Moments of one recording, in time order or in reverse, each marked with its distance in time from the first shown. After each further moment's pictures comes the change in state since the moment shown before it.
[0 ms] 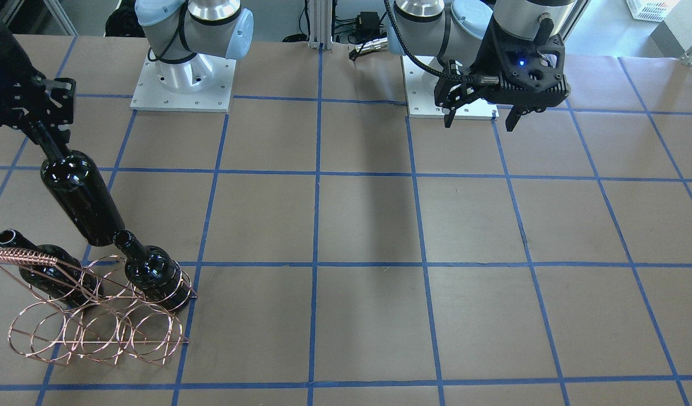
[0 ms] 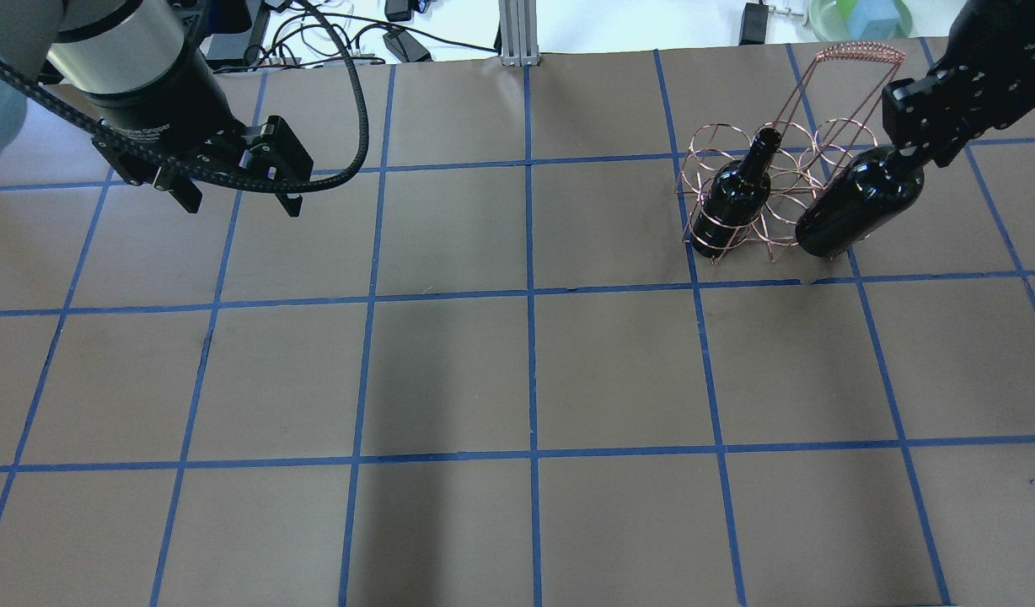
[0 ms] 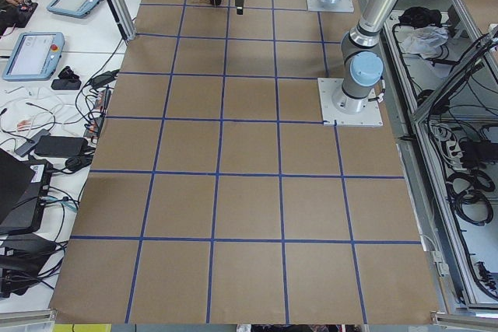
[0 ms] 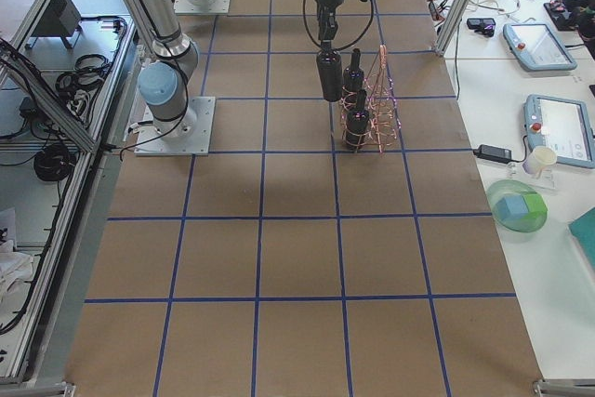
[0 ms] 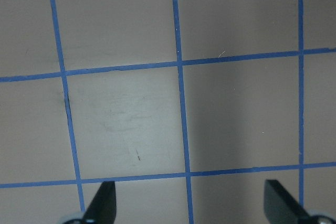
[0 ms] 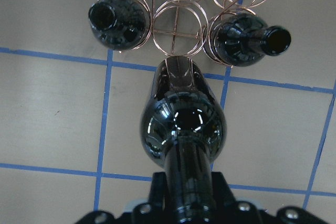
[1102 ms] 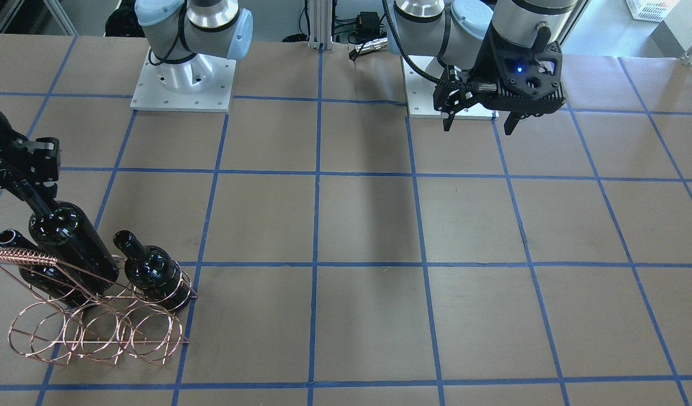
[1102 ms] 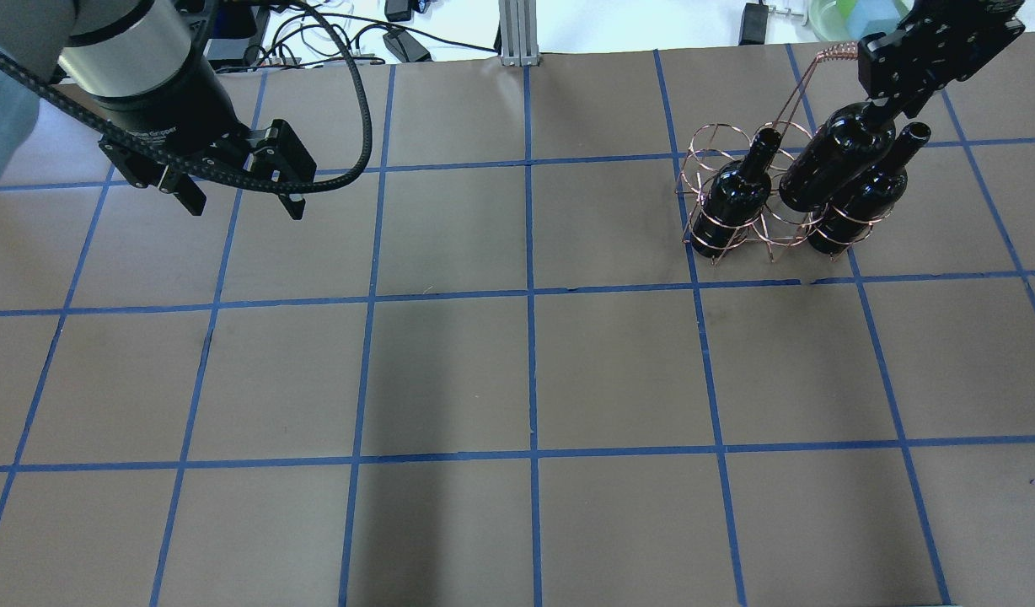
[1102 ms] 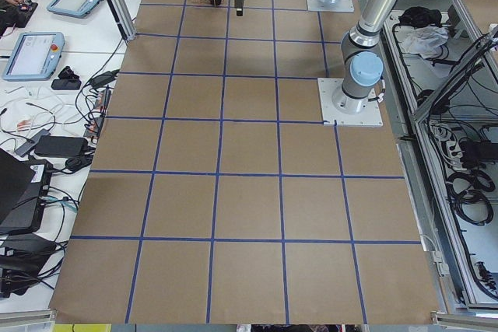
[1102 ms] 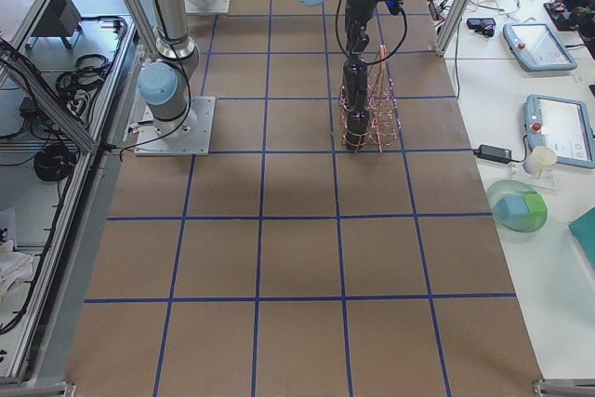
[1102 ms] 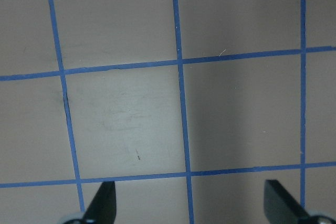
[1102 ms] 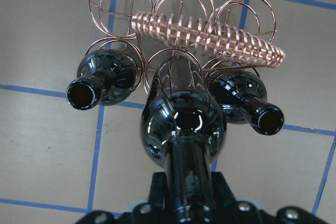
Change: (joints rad) left arm 0.000 -0.005 -0.007 0.000 0.003 0.000; right arm -0.001 0.139 -0.077 -0.068 0.024 -0.028
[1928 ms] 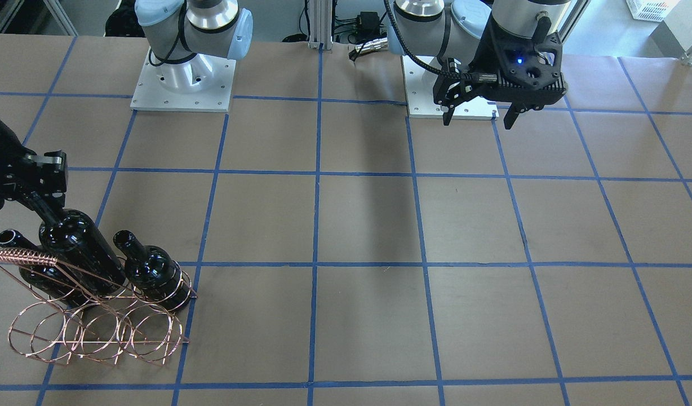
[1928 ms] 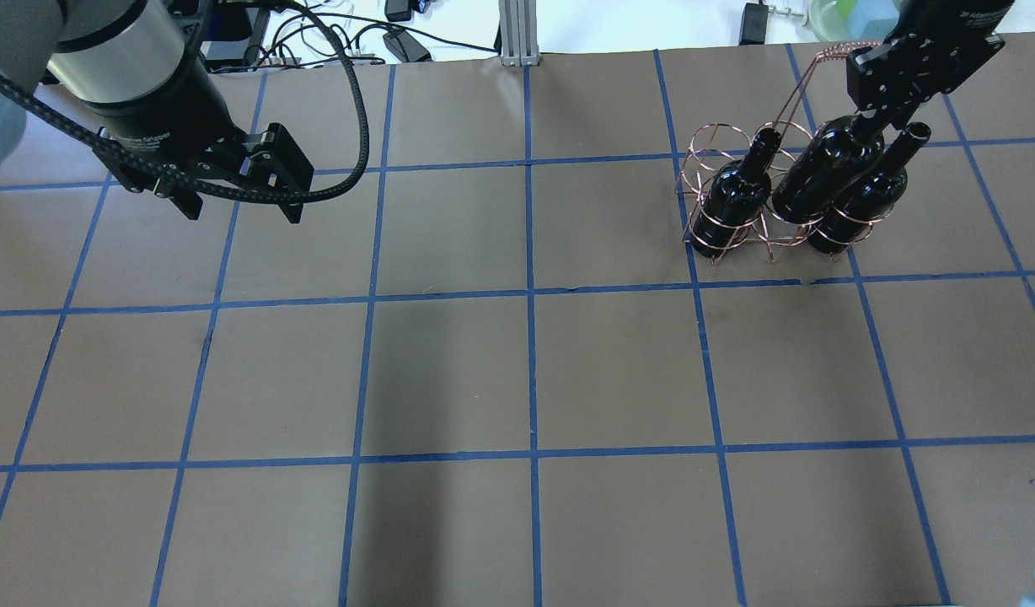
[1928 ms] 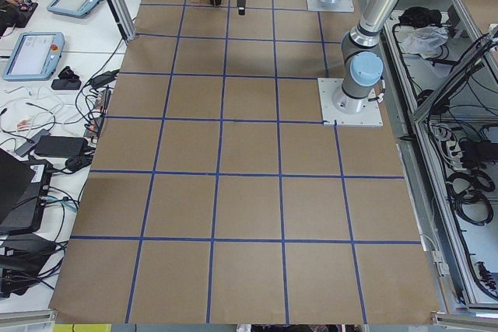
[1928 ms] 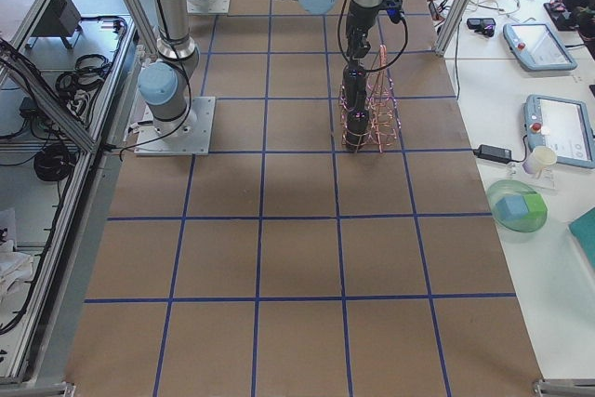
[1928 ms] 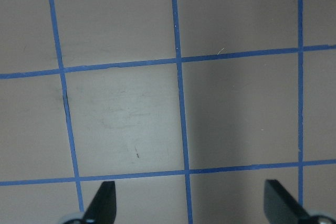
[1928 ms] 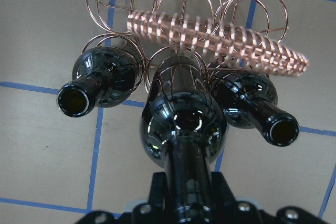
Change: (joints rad) left arm 0.000 0.020 -0.008 0.001 -0.006 0.000; right arm 0.001 0.033 0.013 -0.005 0.000 -0.006
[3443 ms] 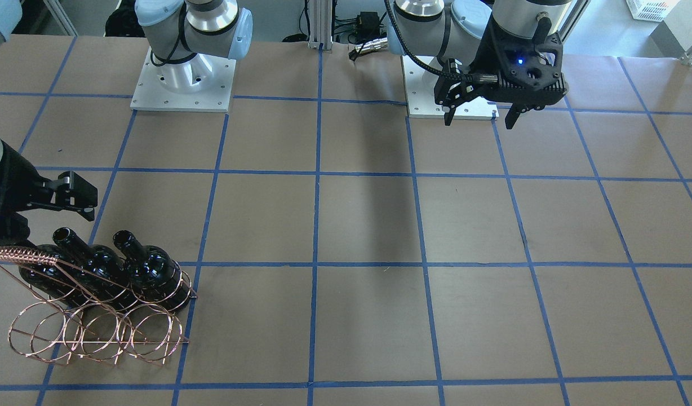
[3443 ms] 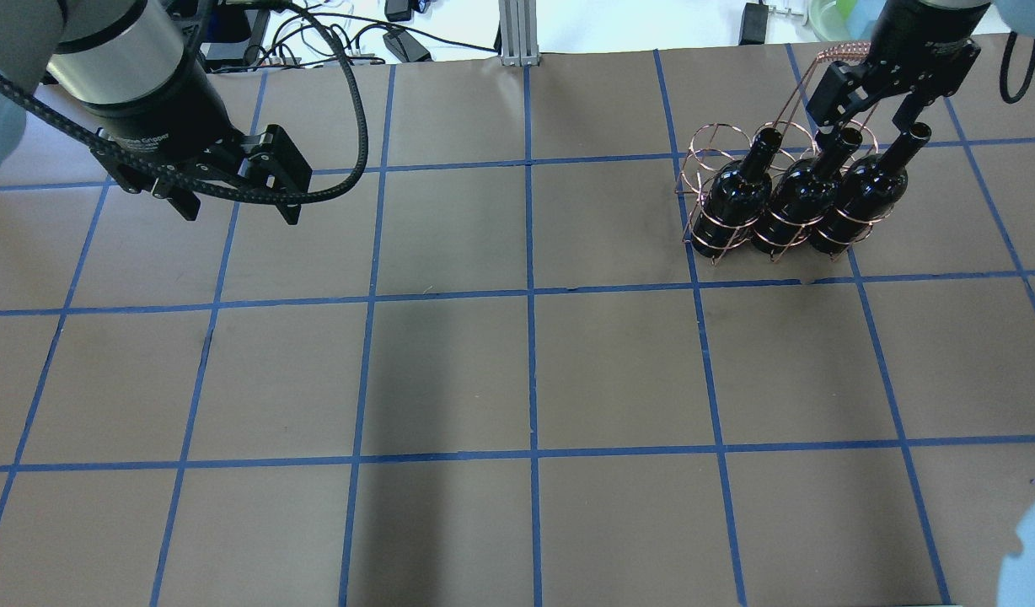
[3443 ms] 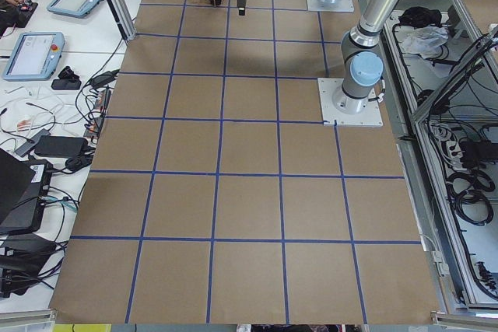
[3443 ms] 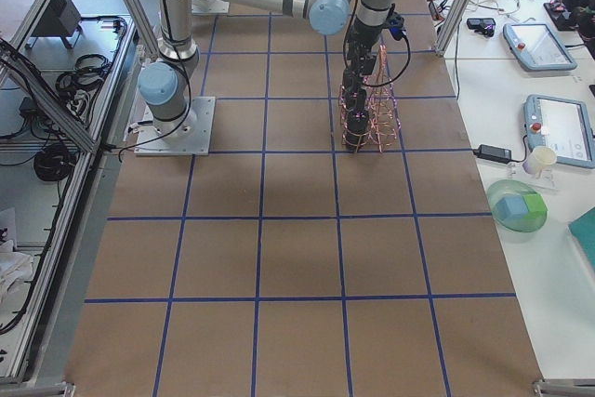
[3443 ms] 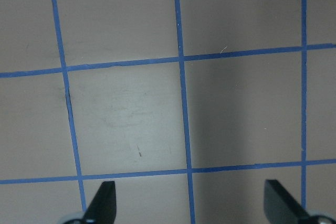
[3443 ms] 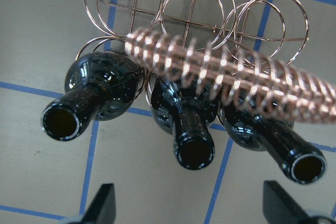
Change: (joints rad) left arm 0.001 -0.001 -0.002 -0.003 0.009 0.001; right arm 0.009 0.013 0.039 -0.060 0.002 -0.034
